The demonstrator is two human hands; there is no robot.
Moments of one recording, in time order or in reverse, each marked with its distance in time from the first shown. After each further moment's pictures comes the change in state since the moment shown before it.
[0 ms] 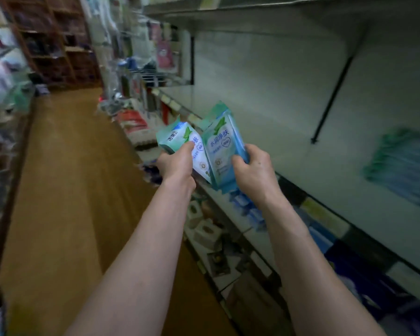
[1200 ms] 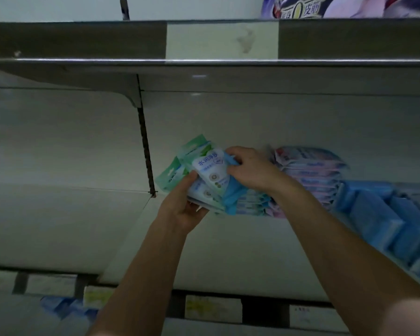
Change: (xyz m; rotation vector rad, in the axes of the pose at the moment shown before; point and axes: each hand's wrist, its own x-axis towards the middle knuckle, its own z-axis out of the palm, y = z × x) left_hand -0.030 -0.140 0.286 0.108 -1.095 -0.764; right_hand 0.097 0.068 -0.271 -0.509 0.409 0.328
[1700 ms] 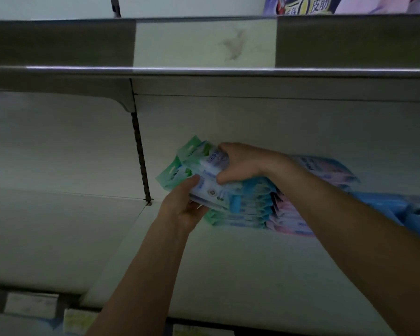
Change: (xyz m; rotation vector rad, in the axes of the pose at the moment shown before) left_hand 0.030 0.004 0.021 -0.061 0.003 0.041; right_hand 0.056 -0.004 -0.025 -0.352 -0.294 -0.073
